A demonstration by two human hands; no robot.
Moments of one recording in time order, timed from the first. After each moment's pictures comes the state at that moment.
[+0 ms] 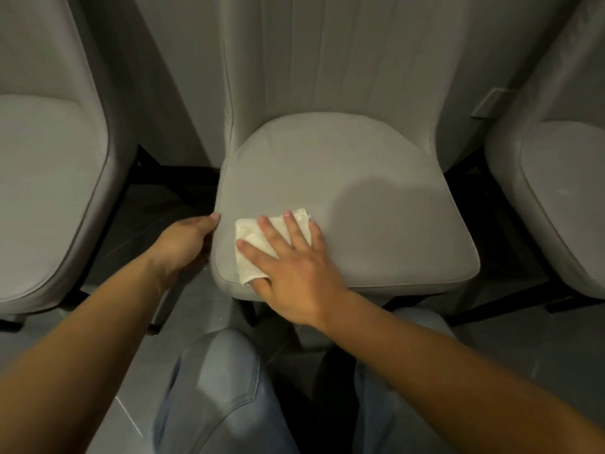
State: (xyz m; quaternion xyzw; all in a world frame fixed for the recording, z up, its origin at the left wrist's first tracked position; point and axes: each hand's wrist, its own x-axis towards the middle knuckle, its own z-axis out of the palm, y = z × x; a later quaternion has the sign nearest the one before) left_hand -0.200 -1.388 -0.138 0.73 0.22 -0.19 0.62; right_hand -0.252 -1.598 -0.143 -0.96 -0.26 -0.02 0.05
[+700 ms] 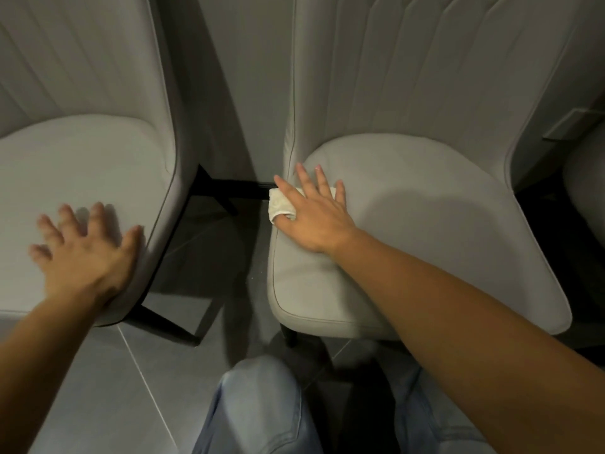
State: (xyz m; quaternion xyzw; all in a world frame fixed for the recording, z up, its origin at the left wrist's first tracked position) left_hand -0.206 -1.183 -0.153 0.96 0.27 0.04 0.04; right_hand -0.096 -1.533 -0.151 -0.97 -0.20 0.05 0.11
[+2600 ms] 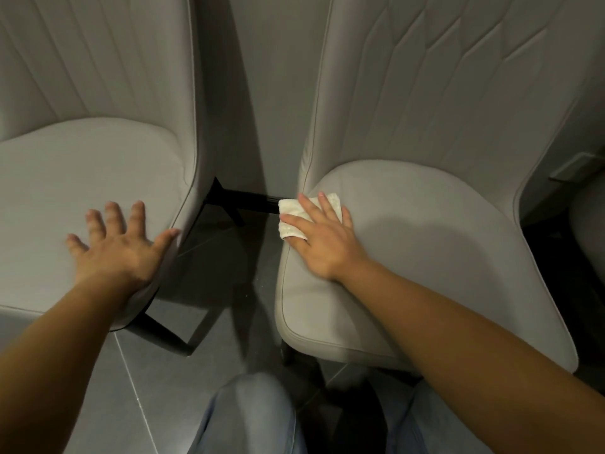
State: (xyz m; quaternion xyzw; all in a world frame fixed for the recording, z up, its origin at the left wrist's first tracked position) left_hand -0.185 -1.194 -0.156 0.97 0.25 -0.02 0.00; right_hand -0.101 -1.536 -0.157 -0.96 -0.25 0.02 0.11
